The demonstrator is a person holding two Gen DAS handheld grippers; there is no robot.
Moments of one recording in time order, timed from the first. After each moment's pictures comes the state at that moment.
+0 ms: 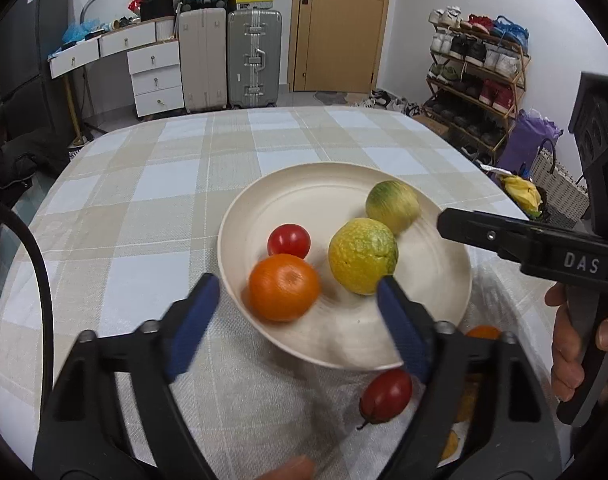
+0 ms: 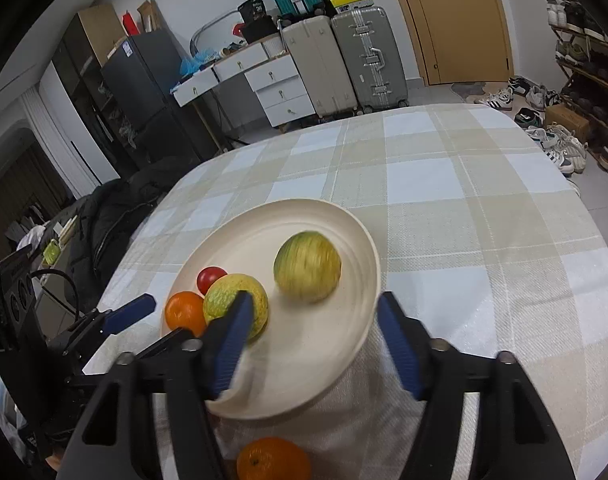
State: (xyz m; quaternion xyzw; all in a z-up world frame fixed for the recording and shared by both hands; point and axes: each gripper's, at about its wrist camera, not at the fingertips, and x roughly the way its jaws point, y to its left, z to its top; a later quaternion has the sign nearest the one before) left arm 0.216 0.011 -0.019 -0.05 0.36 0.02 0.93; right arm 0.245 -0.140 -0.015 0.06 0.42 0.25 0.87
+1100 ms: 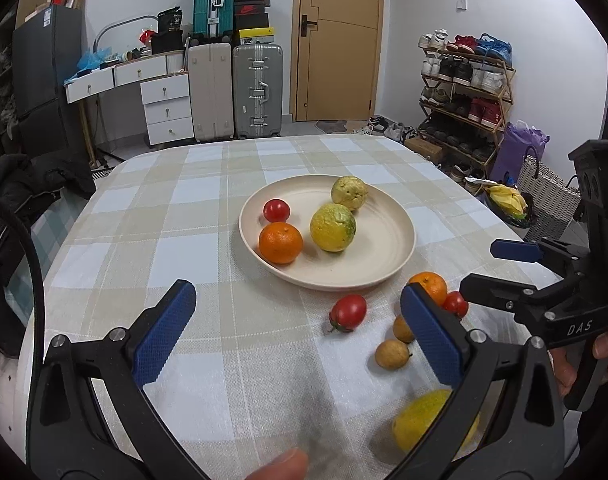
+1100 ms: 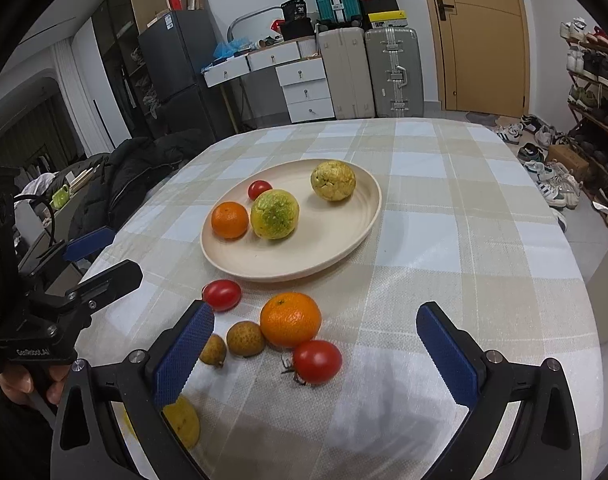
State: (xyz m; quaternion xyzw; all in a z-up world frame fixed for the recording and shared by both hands) left arm 0.093 -0.014 0.022 -0.03 0.31 0.03 0.95; right arm 0.138 -0.164 -0.002 -0.02 0.40 0.28 0.87
